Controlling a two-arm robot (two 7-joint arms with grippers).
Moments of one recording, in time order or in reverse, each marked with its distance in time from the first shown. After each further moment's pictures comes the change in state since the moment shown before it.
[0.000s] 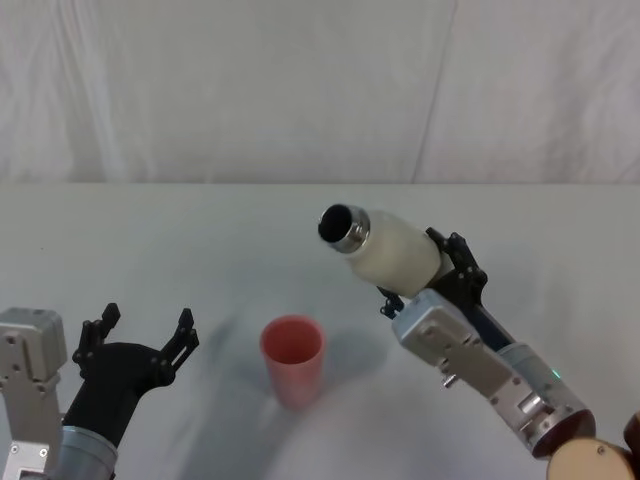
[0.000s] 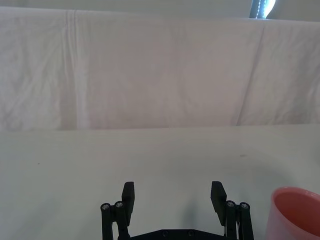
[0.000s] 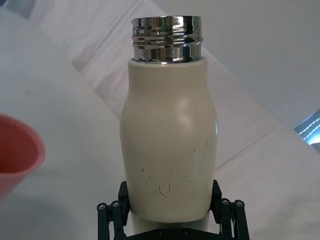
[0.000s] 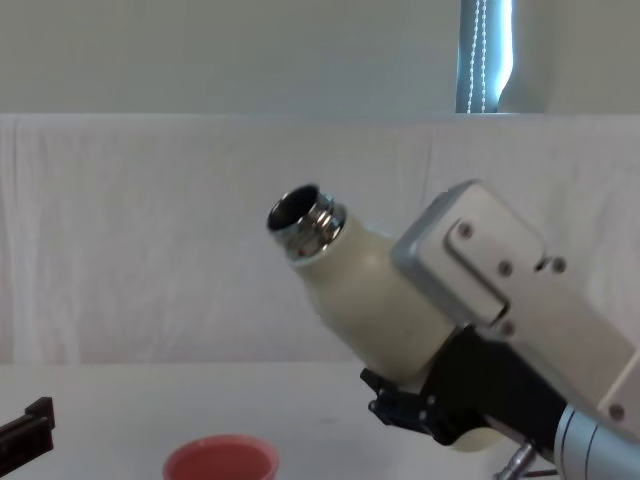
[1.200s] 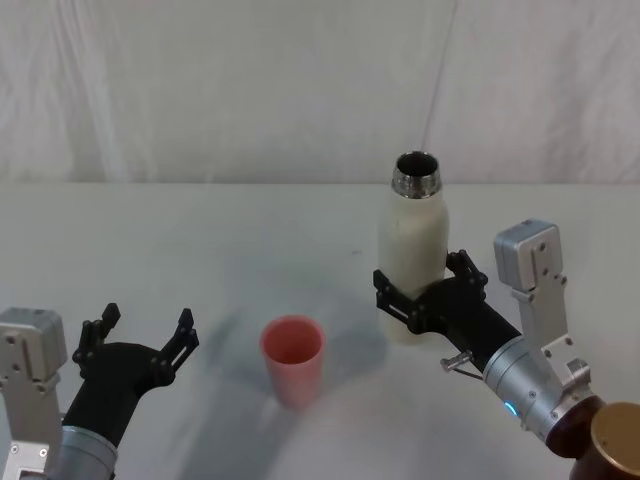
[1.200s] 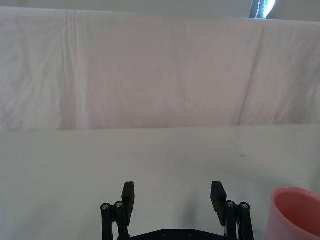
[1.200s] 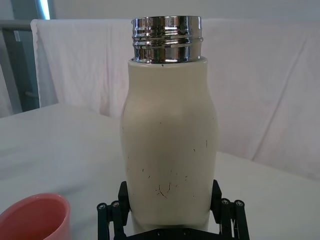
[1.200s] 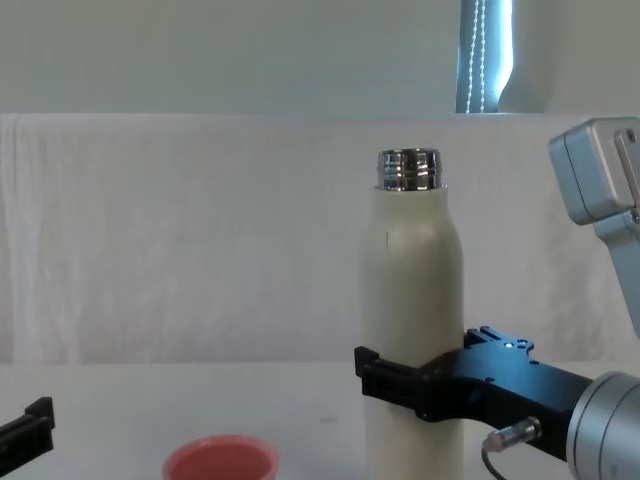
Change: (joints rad) left arm 0.000 0.000 0.000 0.000 0.000 0.000 0.000; right arm -0.001 -0.080 0.123 0.029 0.602 0.104 0.212
